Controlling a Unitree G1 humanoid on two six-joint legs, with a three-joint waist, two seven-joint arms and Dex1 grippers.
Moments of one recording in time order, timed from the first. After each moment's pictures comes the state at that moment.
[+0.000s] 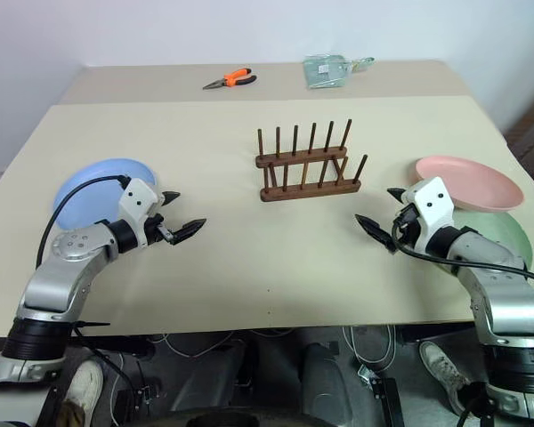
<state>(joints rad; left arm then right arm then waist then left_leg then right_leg) -0.26 0.58 0.02 -0.13 -0.23 0.43 -0.69 -0.14 -0.73 -0.22 -0.17 0.35 0.40 0.71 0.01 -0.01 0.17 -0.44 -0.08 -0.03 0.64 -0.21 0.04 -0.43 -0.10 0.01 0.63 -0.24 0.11</state>
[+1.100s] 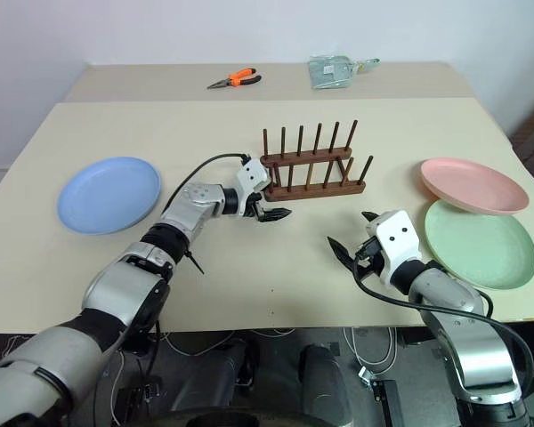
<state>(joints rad) -1.02 0.11 -0.23 1.12 0.00 -0.11 -0.87 0.12 -0.58 -0.15 -0.54 0.29 0.49 0.47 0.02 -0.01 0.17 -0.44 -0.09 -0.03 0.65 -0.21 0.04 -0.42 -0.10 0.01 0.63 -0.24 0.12</state>
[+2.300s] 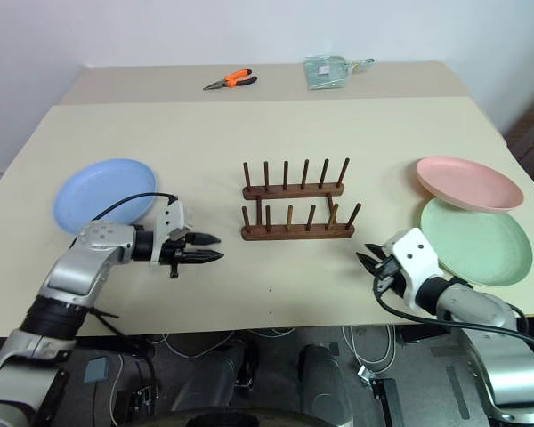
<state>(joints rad) -0.33 0.62 -0.14 -0.03 -0.20 0.43 -1.21 0.21 -0.68 -0.19 -0.53 0.31 0.54 0.61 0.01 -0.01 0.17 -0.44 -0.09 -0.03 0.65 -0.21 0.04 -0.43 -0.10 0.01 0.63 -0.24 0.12</state>
